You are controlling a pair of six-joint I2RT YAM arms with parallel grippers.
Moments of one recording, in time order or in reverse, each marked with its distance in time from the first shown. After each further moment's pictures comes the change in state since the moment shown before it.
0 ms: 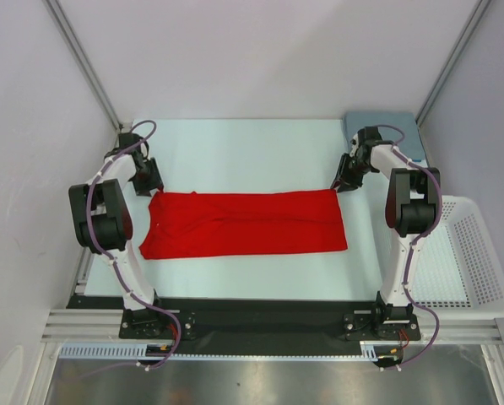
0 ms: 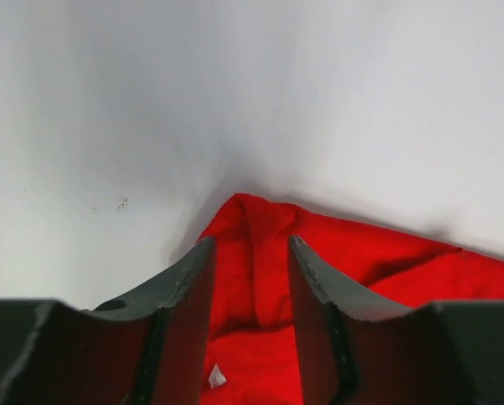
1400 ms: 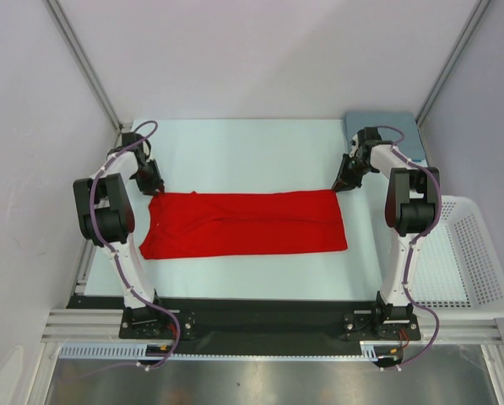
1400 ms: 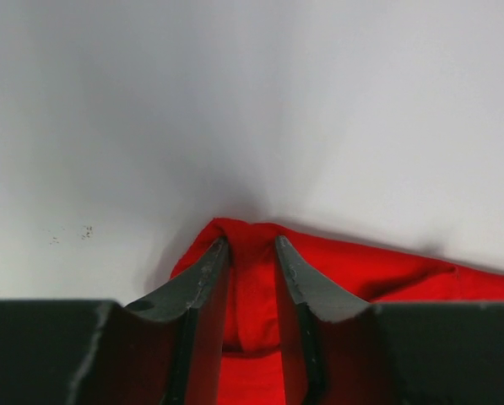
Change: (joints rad) left arm -0.002 0.092 0.079 -0.043 0.052 -0.018; right arm 0.003 0.012 0.010 -0.009 -0.023 0.011
